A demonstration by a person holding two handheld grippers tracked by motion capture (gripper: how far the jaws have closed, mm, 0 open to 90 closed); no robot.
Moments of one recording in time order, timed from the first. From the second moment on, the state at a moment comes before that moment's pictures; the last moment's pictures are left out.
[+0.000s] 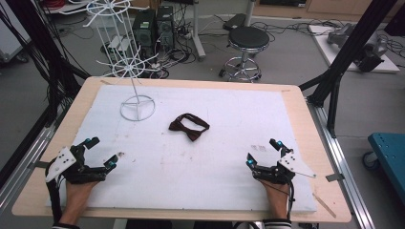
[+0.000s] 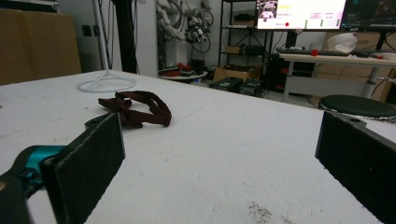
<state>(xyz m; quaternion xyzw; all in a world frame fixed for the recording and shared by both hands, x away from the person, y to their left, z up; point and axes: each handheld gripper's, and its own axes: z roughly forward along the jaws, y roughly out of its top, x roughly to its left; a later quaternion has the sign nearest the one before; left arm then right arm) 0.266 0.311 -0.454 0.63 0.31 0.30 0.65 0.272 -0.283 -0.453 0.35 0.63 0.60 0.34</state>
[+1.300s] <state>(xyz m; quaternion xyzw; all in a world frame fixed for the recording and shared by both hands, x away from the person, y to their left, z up) 0.291 0.301 -0.393 0.70 0.26 0.25 0.61 0.272 -0.284 -0.453 0.35 0.63 0.60 0.33</state>
